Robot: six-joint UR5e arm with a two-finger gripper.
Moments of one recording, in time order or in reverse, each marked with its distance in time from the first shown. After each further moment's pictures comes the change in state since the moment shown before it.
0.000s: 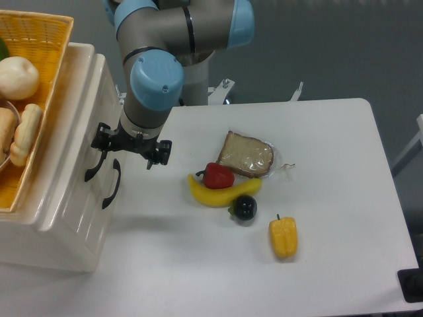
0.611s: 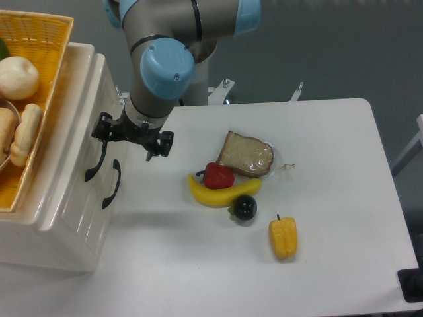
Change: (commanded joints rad) arm 0.011 0.028 -0.009 -0.023 -0.031 0.028
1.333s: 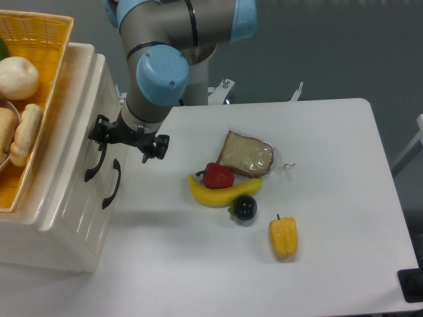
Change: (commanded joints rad) arm -0.017 -0.029 -0.005 0.012 0.005 0.002
